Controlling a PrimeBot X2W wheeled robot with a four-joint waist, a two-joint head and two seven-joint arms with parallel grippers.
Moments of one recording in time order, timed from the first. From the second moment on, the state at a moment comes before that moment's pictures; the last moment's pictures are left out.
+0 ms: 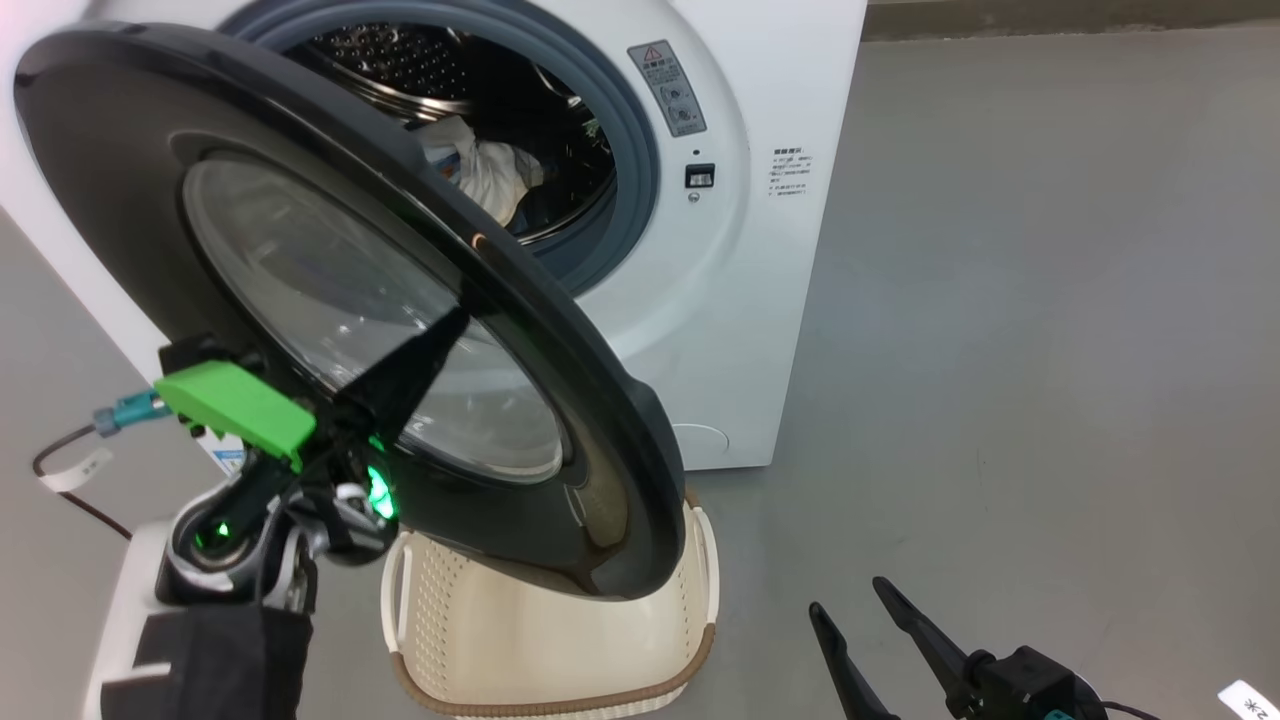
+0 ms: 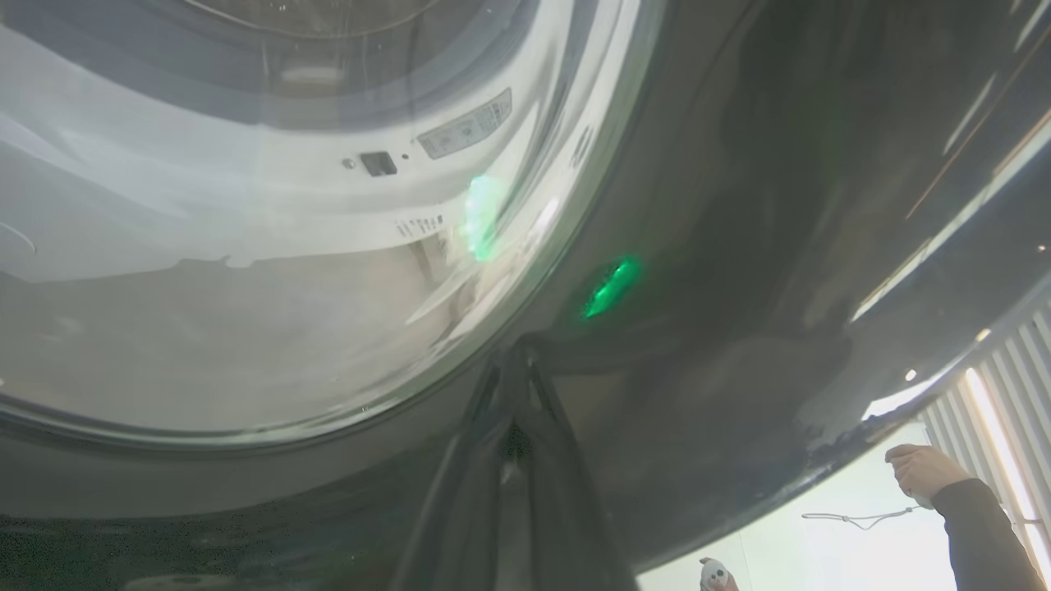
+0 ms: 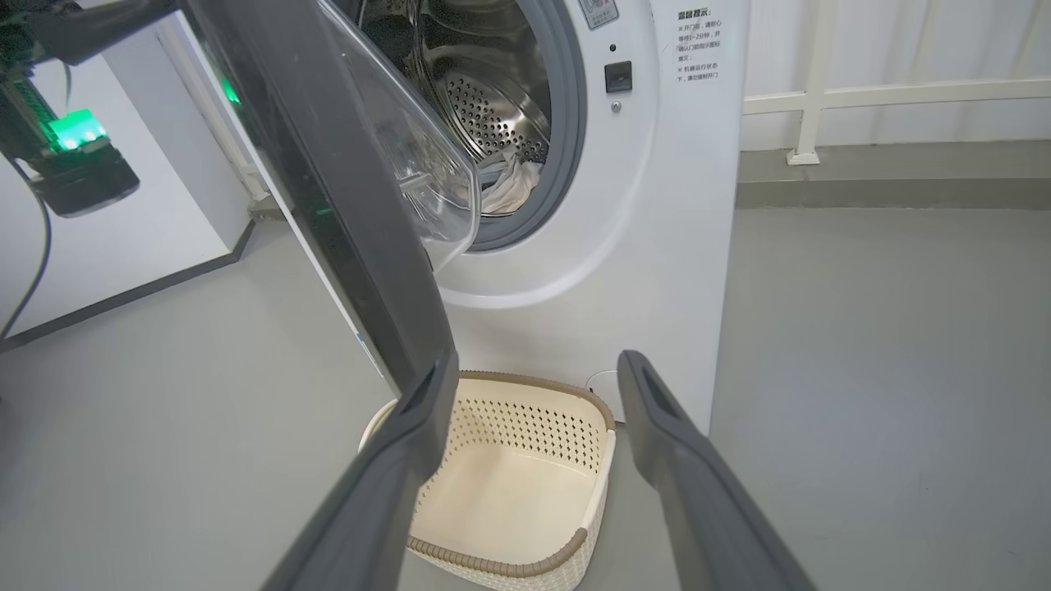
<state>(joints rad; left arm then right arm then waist) -0.49 0.03 -0.03 0.28 -1.63 0.01 0.63 0.06 -0.09 0.25 0.16 0.24 0.13 -0.26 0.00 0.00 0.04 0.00</state>
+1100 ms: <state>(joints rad) -0.77 0.02 -0.15 0.68 -1.65 -0.12 0.33 0.01 -0.10 0.30 0.17 0.24 0.13 -0.26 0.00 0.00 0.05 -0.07</state>
